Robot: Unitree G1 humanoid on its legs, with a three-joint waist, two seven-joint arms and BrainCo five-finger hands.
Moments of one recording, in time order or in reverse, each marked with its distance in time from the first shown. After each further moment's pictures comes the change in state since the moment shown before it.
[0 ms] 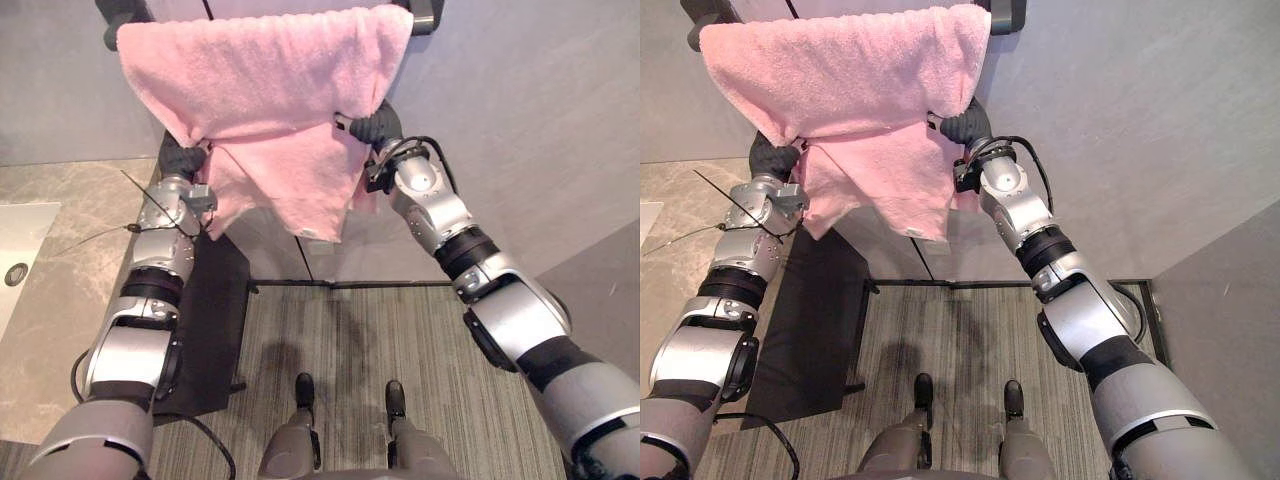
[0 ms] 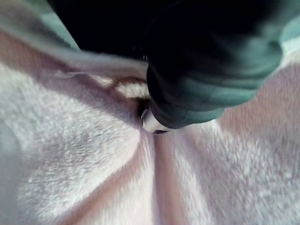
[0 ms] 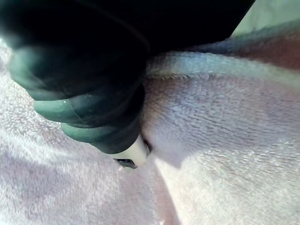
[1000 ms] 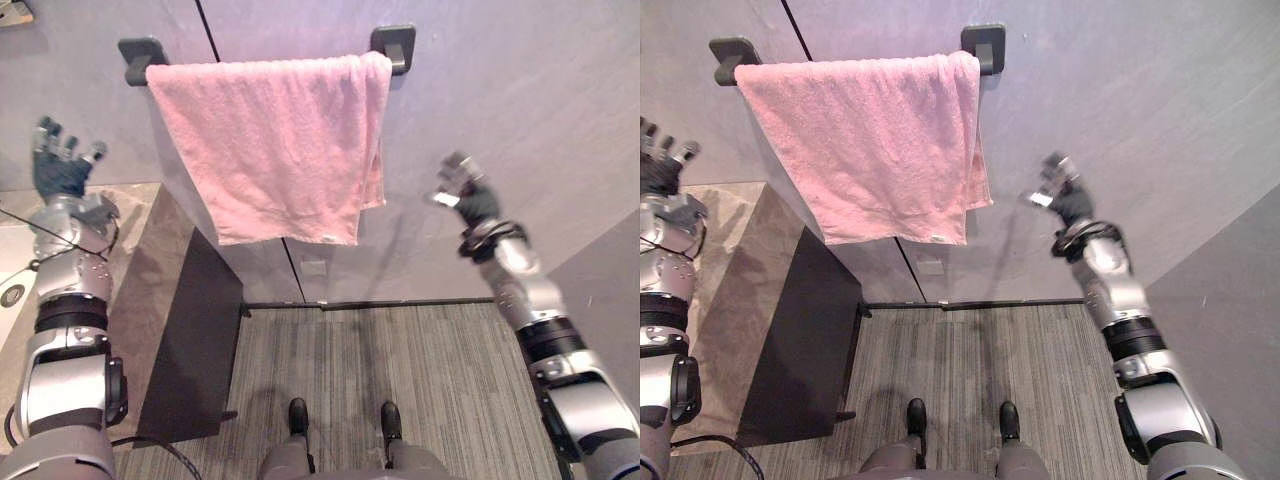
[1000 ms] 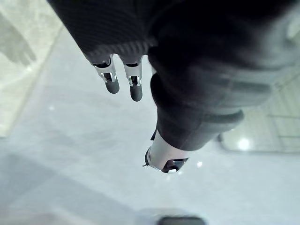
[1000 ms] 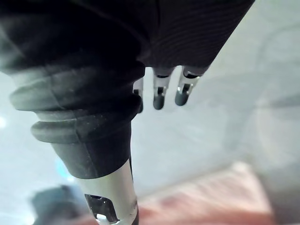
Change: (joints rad) left arm 0.167 0.205 0.287 -0.117 -0.119 -0.009 0.062; right arm 0.584 -0.287 -0.364 -0.469 0.119 0.046 0.076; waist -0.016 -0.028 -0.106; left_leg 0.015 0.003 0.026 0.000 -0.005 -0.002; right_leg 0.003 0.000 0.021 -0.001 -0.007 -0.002
